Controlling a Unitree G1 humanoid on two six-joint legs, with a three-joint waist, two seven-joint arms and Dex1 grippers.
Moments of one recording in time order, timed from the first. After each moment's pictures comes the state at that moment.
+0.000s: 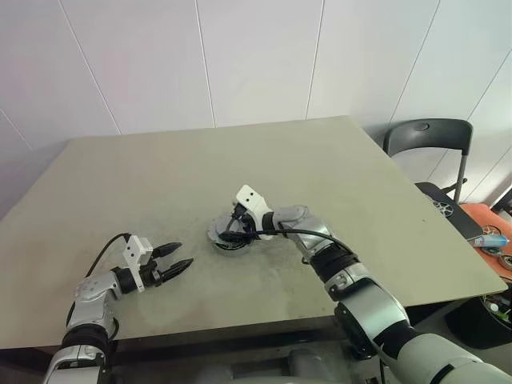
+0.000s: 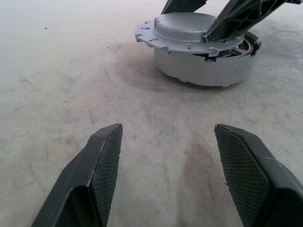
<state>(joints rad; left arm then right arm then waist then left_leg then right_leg) -0.24 0.49 0.14 0.81 -0.32 -0.35 -1.22 -0.80 -0.05 0.29 0.66 0.04 0.48 0.81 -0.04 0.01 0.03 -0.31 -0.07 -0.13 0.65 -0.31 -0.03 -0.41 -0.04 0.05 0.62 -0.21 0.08</state>
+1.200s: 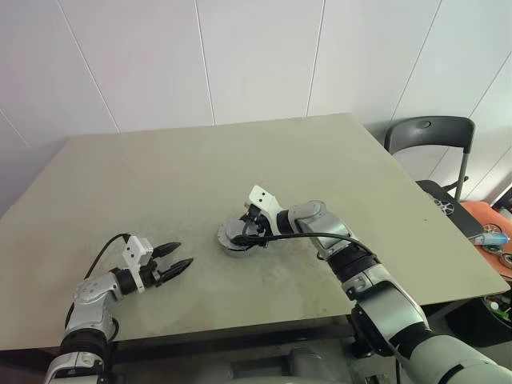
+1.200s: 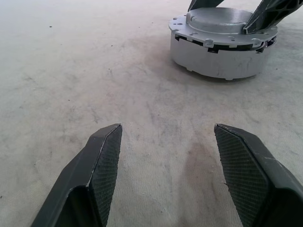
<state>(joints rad) -0.19 0.49 0.14 0.71 -0.32 -0.31 -1.17 -0.77 -0.17 0.35 0.52 0.03 0.51 0.95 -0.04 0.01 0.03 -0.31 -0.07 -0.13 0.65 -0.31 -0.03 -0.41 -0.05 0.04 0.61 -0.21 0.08</state>
